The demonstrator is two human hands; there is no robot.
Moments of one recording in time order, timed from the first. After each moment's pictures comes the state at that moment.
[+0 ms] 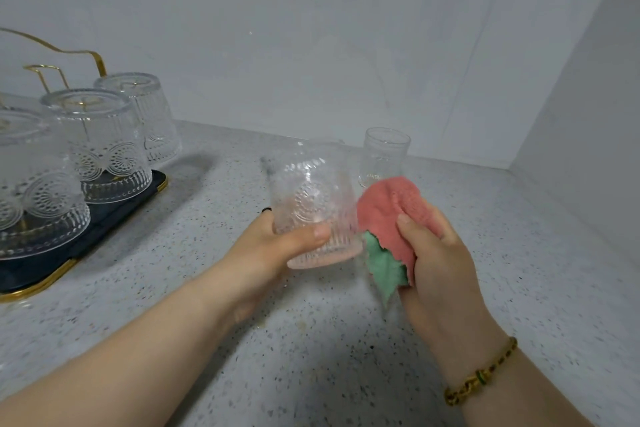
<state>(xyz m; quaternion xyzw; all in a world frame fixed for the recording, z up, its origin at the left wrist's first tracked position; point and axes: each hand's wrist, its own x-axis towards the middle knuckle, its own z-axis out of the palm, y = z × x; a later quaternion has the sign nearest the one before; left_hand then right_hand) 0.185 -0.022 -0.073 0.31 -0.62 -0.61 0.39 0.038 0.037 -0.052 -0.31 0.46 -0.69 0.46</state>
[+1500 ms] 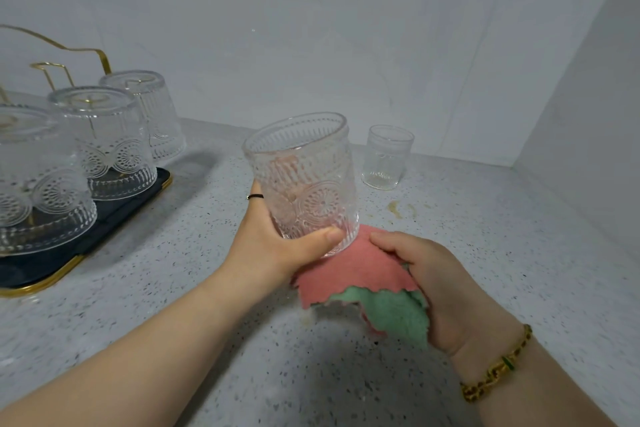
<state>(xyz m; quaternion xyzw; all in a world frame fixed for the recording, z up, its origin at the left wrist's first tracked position) 0.181 -0.016 -0.070 0.35 -0.64 -0.44 0.53 0.034 0.043 -0.052 -0.34 0.49 -0.50 0.63</state>
